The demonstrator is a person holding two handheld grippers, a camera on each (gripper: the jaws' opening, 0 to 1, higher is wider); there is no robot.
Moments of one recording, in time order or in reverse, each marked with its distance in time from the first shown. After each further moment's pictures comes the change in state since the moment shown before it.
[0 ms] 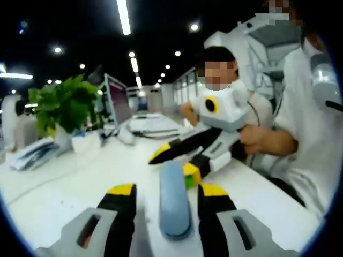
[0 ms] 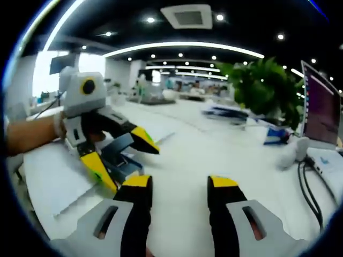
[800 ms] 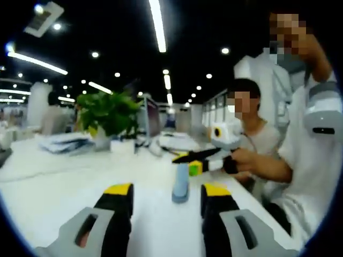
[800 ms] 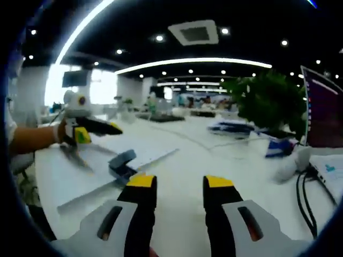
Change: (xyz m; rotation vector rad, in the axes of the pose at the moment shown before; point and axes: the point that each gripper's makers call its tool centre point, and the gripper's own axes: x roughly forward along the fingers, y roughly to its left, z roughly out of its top) left arm -0.085 0.020 0.018 -0.152 -0.162 0.166; right arm -0.006 -0.016 0.008 -0.018 -0.066 0.031
